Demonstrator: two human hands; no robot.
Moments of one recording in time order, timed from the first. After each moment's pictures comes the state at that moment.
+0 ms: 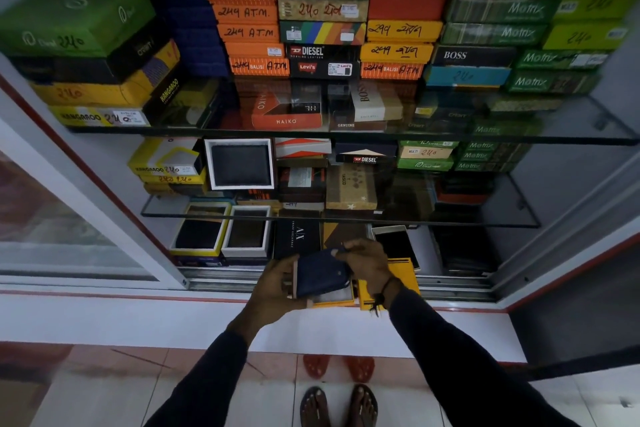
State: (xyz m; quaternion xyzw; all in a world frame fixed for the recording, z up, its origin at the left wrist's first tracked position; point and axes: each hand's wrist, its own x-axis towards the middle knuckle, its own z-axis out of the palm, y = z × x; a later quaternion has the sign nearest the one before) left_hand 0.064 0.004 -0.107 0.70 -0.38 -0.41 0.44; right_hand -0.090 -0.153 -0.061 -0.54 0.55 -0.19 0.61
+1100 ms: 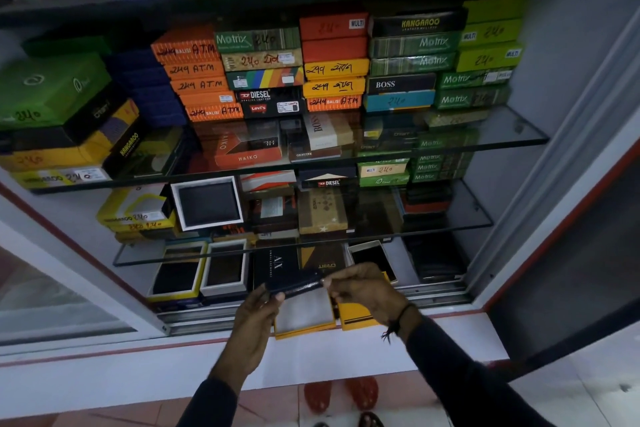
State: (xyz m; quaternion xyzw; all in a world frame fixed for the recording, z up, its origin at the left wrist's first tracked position) left_hand 0.031 0.003 -0.064 0.55 -0.13 -0.51 0.65; right_hand -0.163 -0.144 -0.010 -0.55 0.37 -0.18 0.73
